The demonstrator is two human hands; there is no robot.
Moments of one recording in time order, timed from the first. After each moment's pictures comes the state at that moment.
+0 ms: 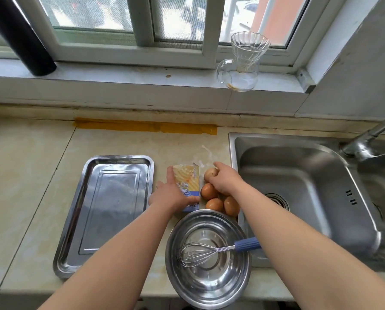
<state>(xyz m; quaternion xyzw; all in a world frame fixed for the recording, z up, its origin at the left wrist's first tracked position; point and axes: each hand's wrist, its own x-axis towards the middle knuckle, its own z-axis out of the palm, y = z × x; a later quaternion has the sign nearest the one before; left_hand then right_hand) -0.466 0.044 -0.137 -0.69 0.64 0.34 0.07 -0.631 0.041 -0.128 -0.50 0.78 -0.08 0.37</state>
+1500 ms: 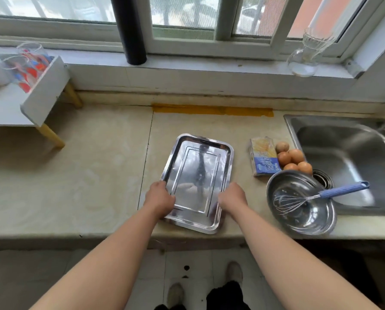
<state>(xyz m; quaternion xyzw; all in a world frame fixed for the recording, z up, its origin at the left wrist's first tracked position) -0.158 0.087 -0.158 -0.68 0.63 0.37 -0.03 -0.347 0.129 -0.150 -0.33 0.87 -0.12 0.35</state>
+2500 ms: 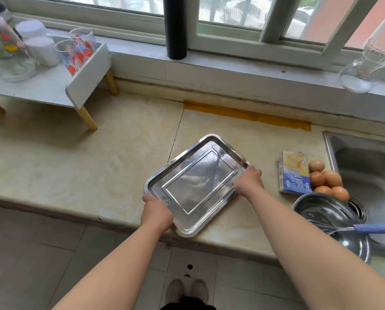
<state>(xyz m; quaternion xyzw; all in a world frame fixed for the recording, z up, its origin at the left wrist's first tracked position) -0.120 0.118 -0.172 -0.81 0.46 0.36 -0.04 -0.351 0.055 -0.149 -0.41 0.86 -0.07 0.30</state>
